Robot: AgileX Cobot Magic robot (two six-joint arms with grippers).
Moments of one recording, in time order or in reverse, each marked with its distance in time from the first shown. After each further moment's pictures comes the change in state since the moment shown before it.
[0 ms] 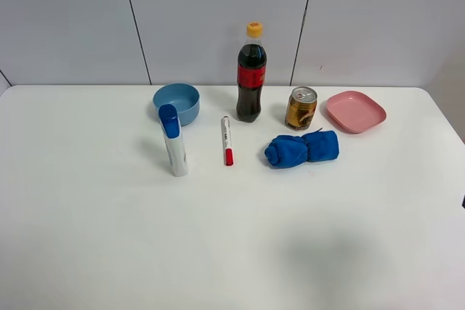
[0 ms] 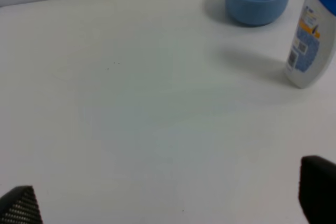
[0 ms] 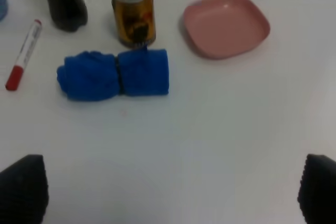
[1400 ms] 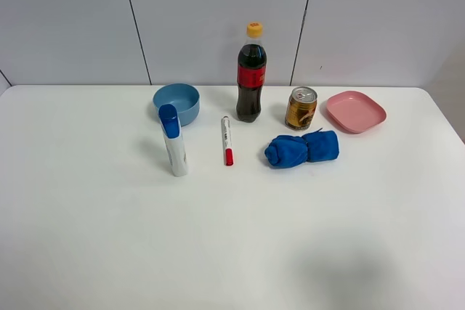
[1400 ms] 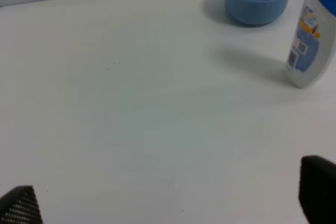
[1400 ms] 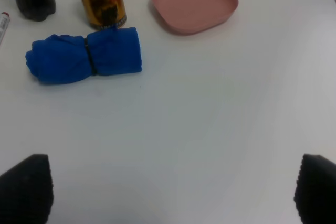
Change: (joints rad) left arm 0.000 0.000 0.000 -0.001 0.000 0.000; right arm -0.001 -0.126 0.026 -0.077 0.145 0.092
